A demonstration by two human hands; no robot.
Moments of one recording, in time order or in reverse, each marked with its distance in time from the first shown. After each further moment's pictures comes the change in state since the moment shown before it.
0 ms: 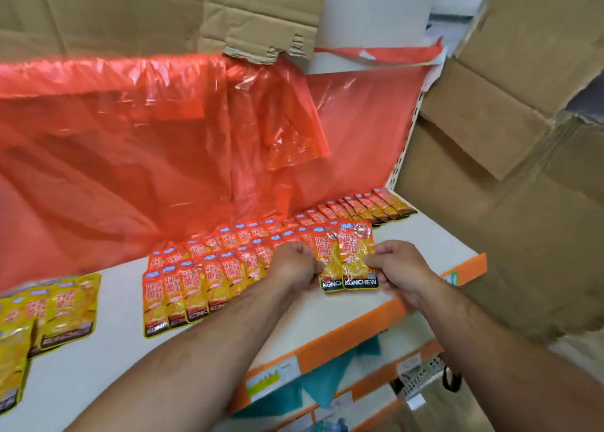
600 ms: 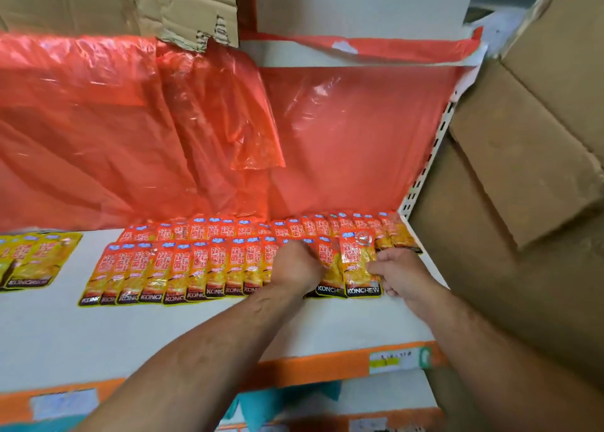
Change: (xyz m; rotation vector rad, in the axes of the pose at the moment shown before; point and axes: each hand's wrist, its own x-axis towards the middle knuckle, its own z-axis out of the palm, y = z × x) left_hand 0.062 0.038 0.120 0.527 0.400 -0.005; right_hand 0.149 0.011 -0.086 -0.078 -0.301 -0.032
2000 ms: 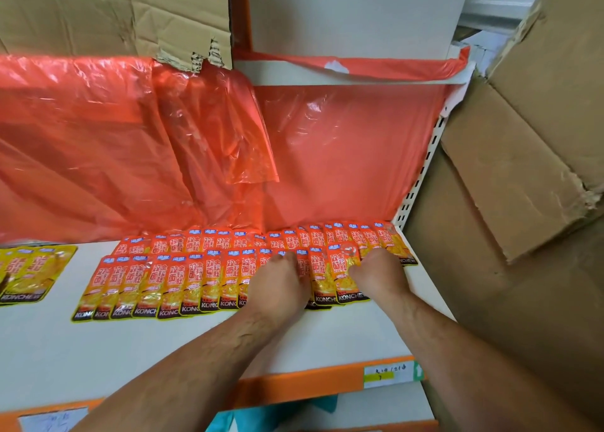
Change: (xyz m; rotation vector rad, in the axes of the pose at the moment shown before) left_hand -0.012 -0.020 -0.012 0.374 0.187 0.263; right_hand 0.011 -0.019 0.025 -0.587 0.232 -0.133
